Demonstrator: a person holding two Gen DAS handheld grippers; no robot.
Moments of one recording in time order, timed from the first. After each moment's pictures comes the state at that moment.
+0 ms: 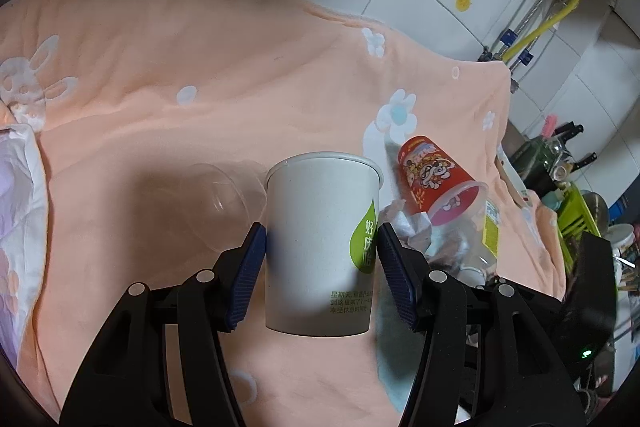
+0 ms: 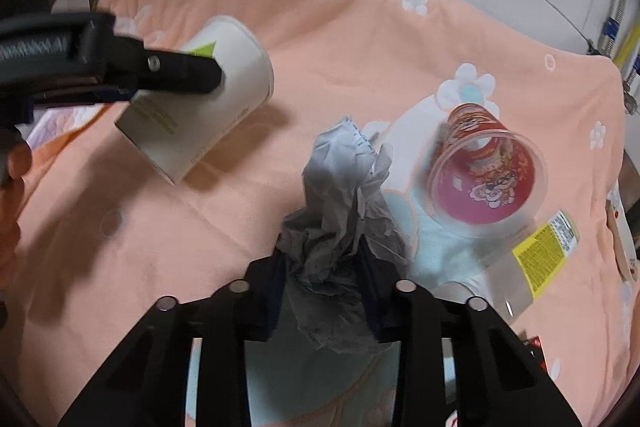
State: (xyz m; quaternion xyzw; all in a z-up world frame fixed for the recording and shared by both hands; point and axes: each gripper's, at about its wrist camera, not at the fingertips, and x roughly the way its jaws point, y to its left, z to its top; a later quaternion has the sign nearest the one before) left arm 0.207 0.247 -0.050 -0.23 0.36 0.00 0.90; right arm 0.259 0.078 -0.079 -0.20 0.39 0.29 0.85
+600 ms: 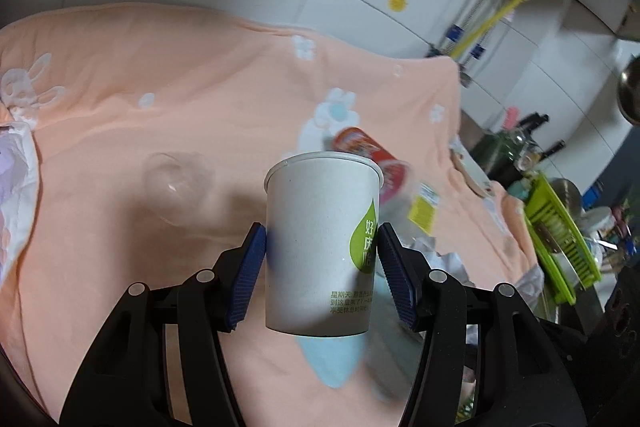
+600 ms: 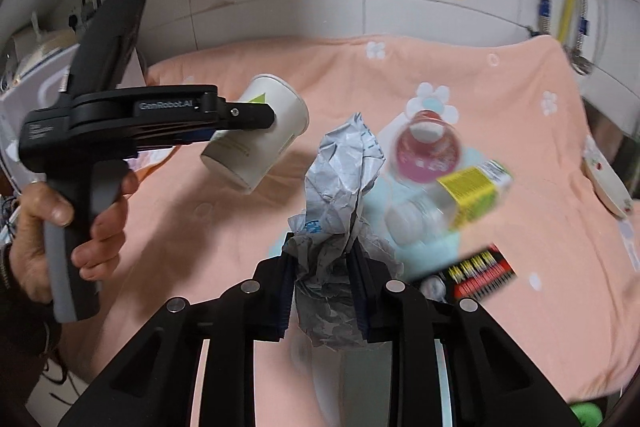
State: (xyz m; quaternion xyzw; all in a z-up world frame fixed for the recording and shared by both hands) left arm 0.161 0.183 -0.019 -0.22 0.33 -0.05 0.92; right arm 0.151 -0.005 -0.010 -0.09 0.35 0.31 0.88
